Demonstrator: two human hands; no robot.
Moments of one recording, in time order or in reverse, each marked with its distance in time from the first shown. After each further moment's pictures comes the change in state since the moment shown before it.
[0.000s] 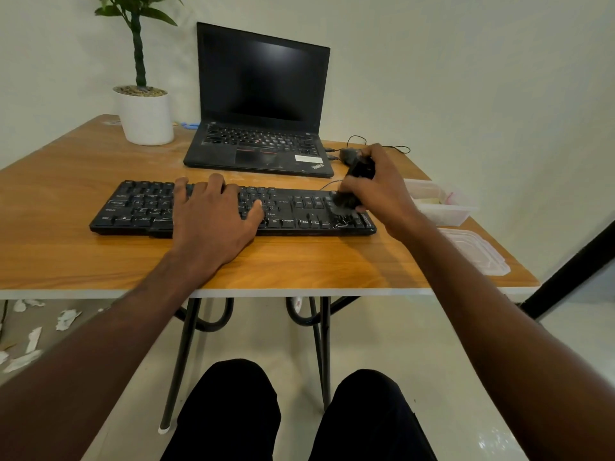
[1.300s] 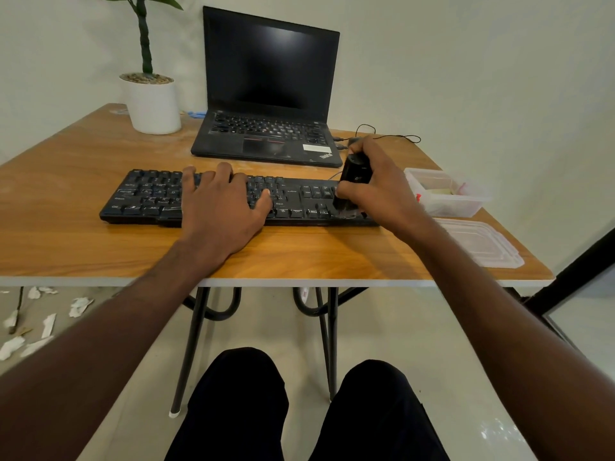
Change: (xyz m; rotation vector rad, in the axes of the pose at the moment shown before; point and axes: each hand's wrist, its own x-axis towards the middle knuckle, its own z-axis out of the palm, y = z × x) left_hand 0.000 0.000 0.001 -0.006 0.003 0.007; right_hand -0.026 -0.014 0.008 -0.145 -0.098 -0.145
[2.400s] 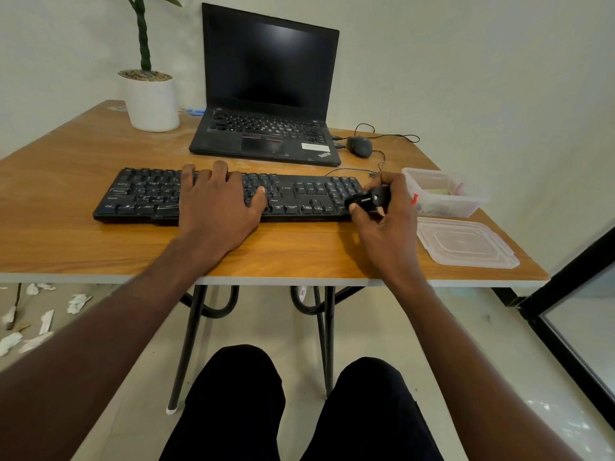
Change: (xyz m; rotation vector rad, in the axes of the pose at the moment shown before) left_hand 0.000 0.001 -0.002 0.041 -0.019 -0.004; right_hand -0.052 0.027 0.025 0.084 0.374 -0.046
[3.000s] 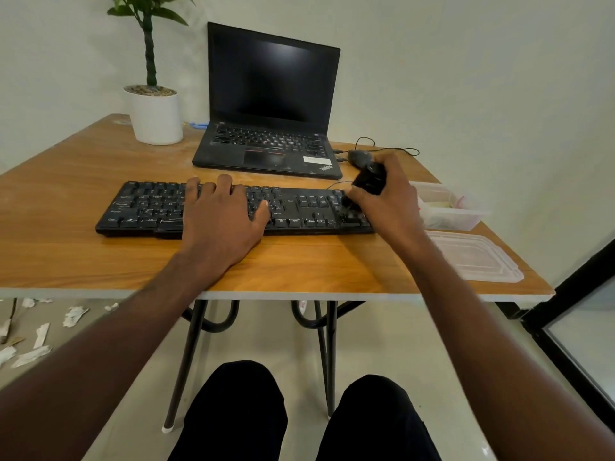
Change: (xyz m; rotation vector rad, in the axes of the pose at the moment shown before) left_hand 0.002 -0.002 0.003 0.006 -0.004 0.003; right_hand 0.059 -0.012 0.003 -0.123 -0.121 0.115
